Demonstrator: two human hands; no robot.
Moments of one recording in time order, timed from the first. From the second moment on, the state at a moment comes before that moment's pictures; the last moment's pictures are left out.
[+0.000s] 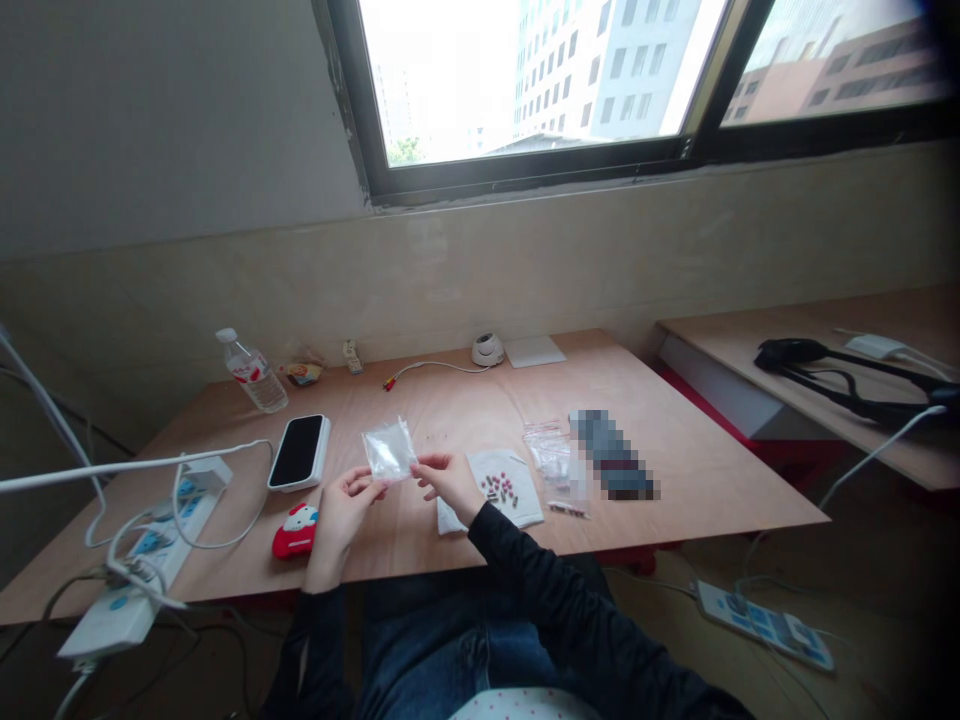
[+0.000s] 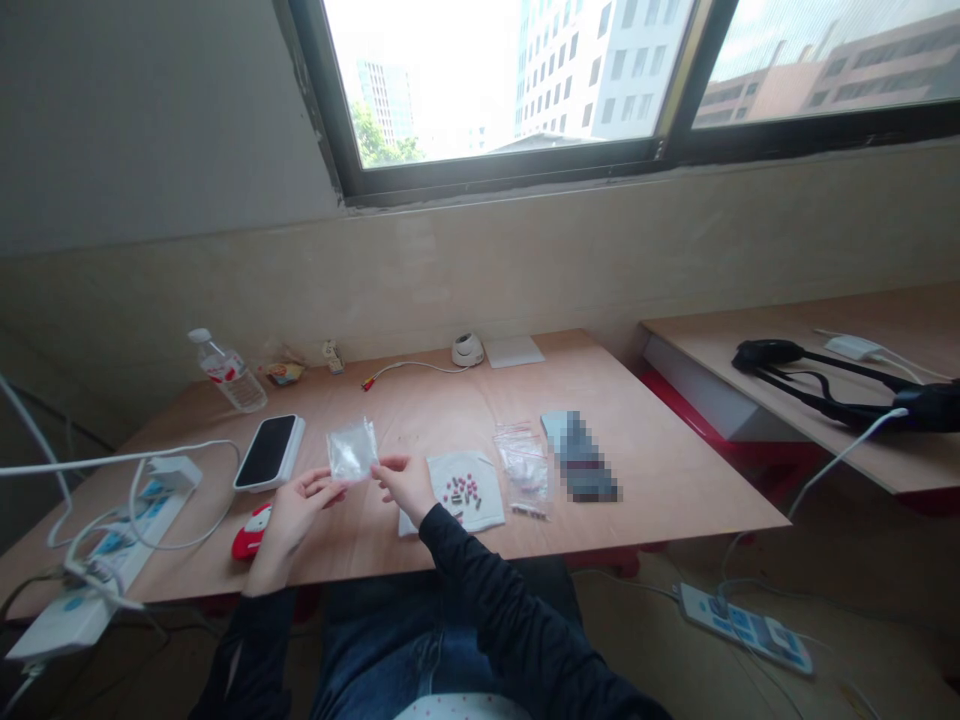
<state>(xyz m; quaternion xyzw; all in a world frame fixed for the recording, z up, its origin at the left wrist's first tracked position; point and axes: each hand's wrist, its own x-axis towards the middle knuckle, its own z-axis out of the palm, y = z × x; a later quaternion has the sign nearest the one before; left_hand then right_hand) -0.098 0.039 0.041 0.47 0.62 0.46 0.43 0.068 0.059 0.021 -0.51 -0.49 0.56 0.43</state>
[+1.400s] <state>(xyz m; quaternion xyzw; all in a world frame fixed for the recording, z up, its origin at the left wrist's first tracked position) -0.001 0.028 0.033 0.64 0.58 0.39 0.31 0.255 0.051 0.000 -0.83 -0.51 0.15 0.15</state>
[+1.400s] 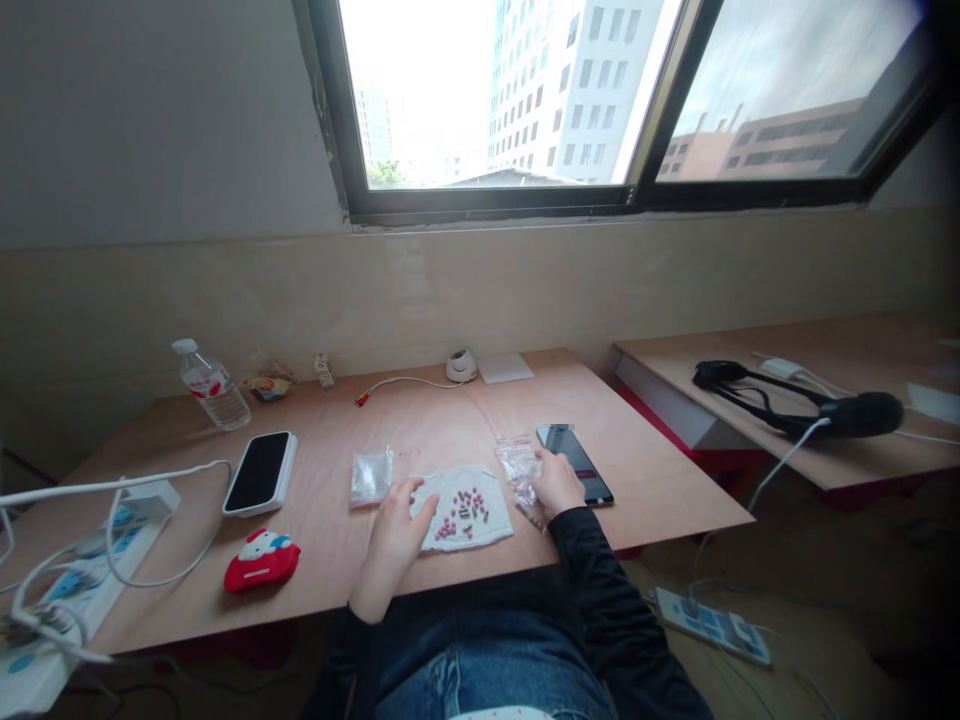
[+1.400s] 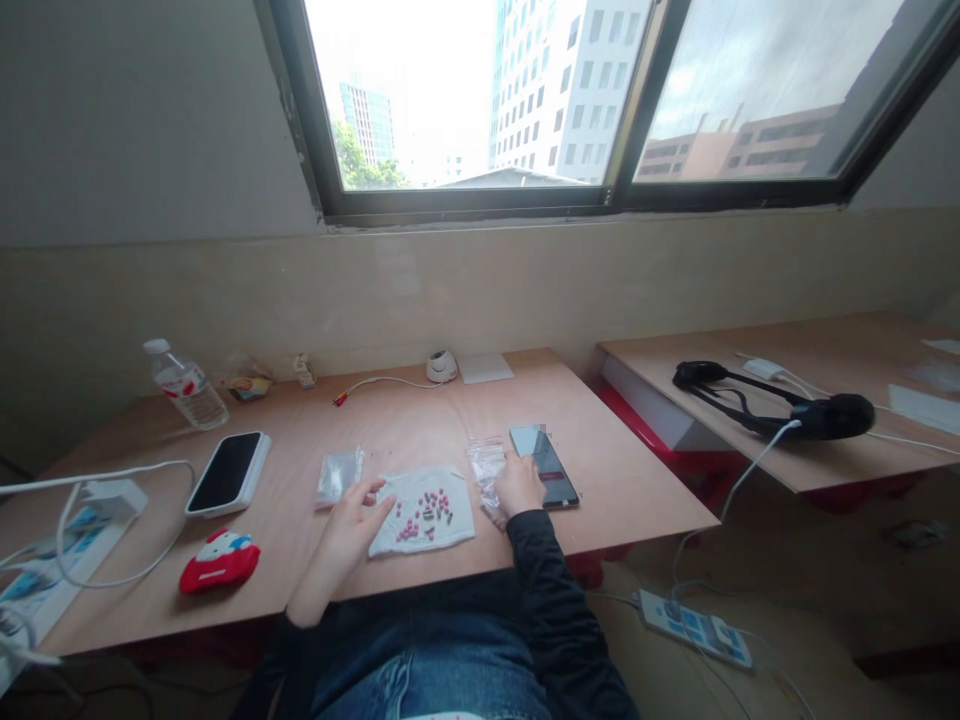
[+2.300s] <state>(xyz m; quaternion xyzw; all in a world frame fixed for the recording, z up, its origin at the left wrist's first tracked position) 0.073 0.000 0.094 0.67 0.43 0.44 0.41 0.195 0.018 0.095 -0.47 -0.37 0.57 0.56</state>
